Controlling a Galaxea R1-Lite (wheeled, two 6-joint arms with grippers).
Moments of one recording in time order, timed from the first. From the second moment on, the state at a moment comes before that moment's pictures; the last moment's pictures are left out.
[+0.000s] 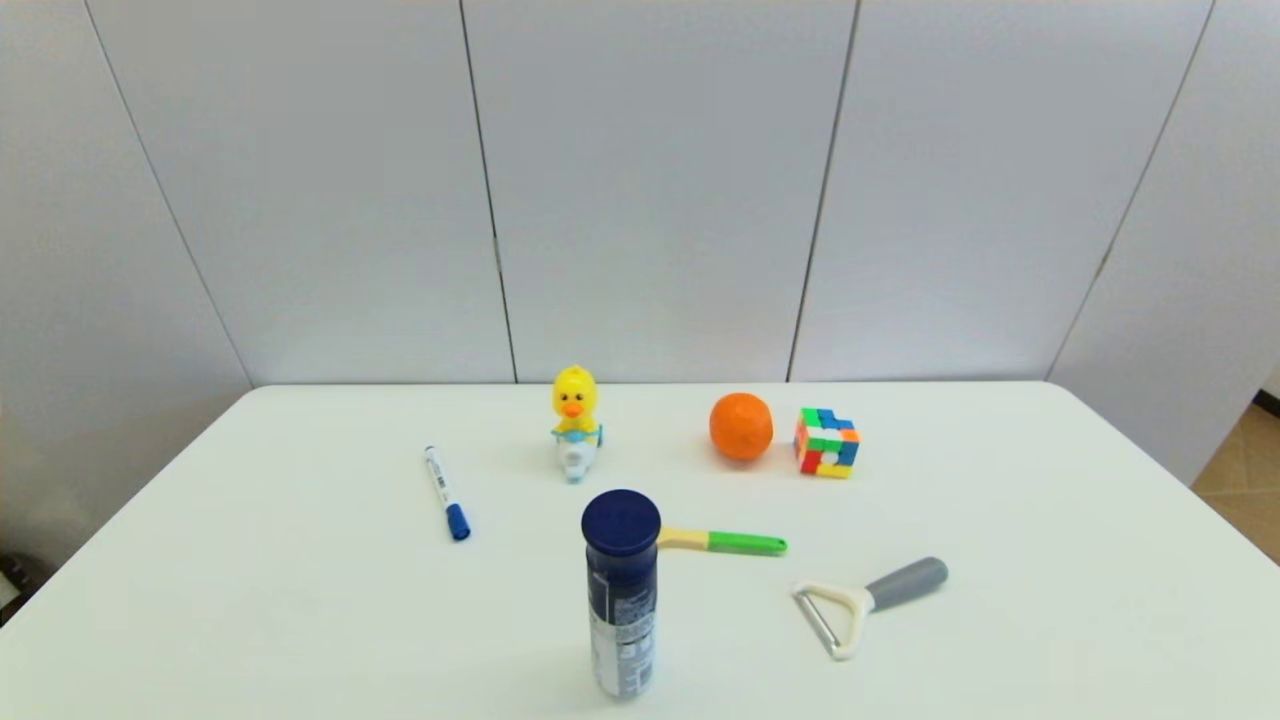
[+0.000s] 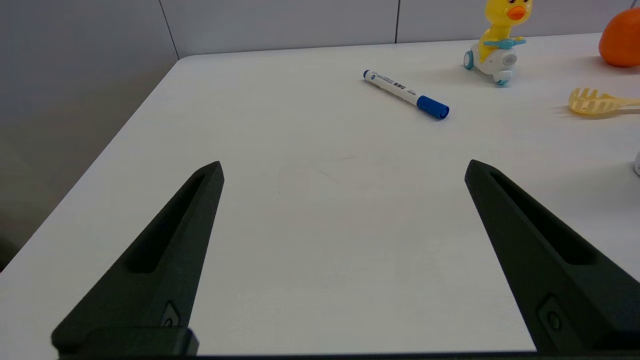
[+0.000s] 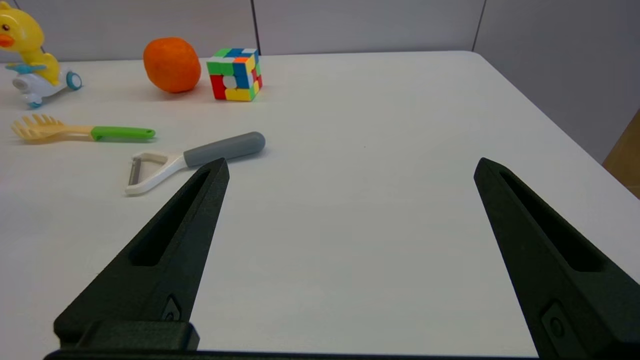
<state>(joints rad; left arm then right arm) 0.00 0.00 0.00 0.00 -0.04 0.07 0.00 0.00 0.00 0.00 -0.02 0.02</state>
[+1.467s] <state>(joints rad) 0.00 0.00 0.00 0.00 -0.04 0.07 0.00 0.00 0.00 0.00 -0.02 0.02</state>
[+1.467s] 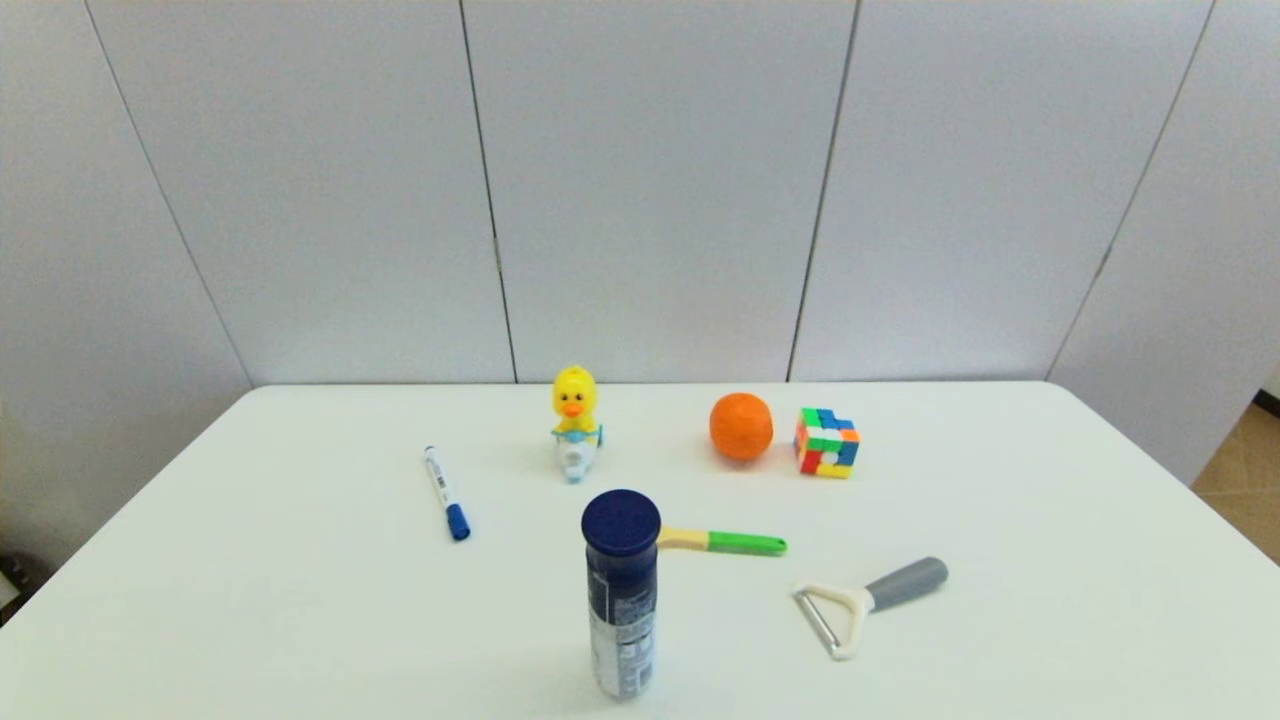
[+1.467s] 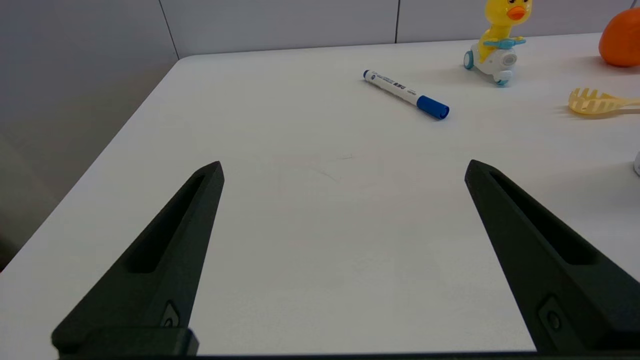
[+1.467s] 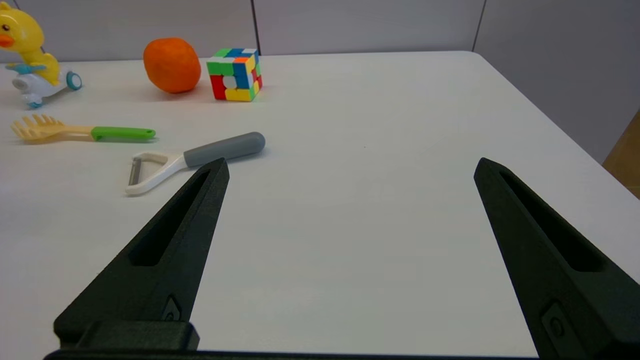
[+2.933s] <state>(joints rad) 0.00 0.00 0.00 0.00 -0.04 0.07 0.00 0.00 0.00 0.00 -0.02 0.02</state>
